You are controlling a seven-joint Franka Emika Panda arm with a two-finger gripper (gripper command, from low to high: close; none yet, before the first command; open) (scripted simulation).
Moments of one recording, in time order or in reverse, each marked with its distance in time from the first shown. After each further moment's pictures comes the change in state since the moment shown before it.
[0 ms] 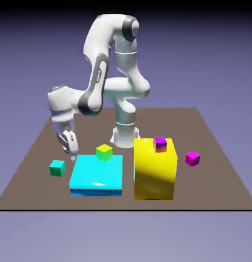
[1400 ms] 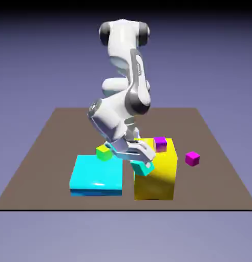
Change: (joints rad) arm 0.122 0.053 0.637 0.368 0.276 -0.416 -0.012
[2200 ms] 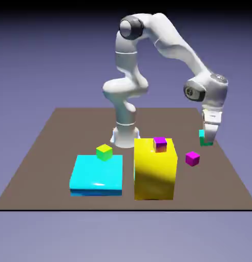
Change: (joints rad) arm 0.525 -0.188 0.330 -0.338 -0.778 0.273 -0.931
